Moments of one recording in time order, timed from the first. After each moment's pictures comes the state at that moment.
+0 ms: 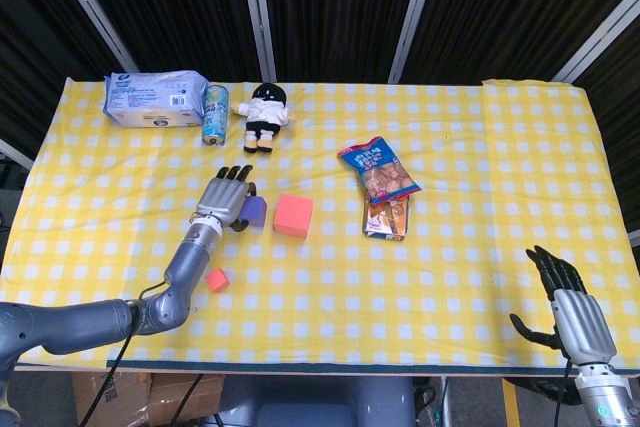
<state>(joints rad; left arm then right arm) -1.05 -1.60 -0.21 -1.37 0.43 0.86 0.72 0.07 -1.03 0.01 -1.83 -1.46 1.36 0.13</state>
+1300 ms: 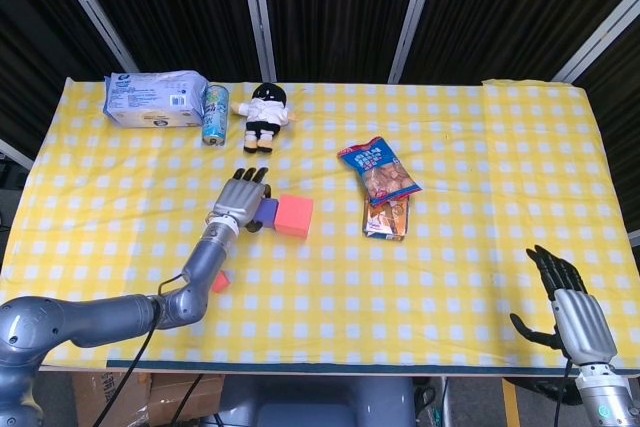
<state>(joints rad) -1.12 -1.68 -0.19 -1.27 0.40 0.82 0.70 0.07 -1.03 0.01 -1.83 -1.46 1.37 0.13</state>
